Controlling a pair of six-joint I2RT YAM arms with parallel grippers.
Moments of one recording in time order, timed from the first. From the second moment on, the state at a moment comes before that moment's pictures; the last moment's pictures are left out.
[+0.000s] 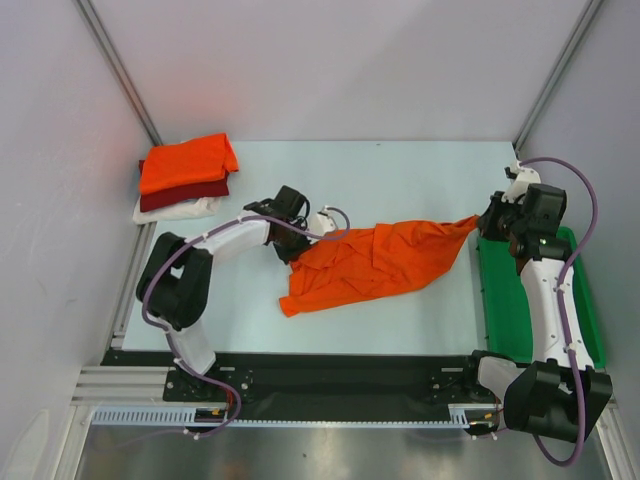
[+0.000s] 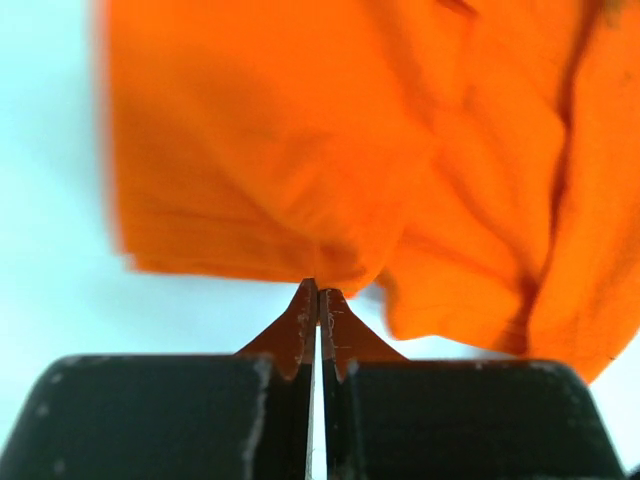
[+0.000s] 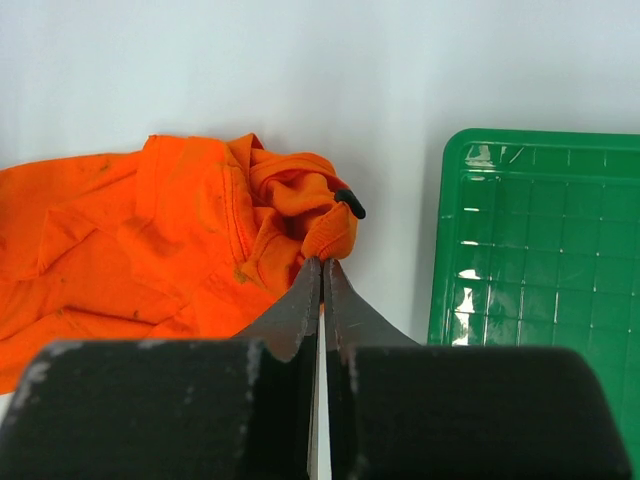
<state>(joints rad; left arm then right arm) -0.52 1.79 1.21 -0.63 0.20 0.60 -0.21 1.09 0.97 -0.47 -0.30 0.03</state>
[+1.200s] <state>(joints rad) -0.32 1.46 1.08 -0.37 -0.16 0.61 -0.21 1.52 1.06 -0.35 -0.27 -0.21</state>
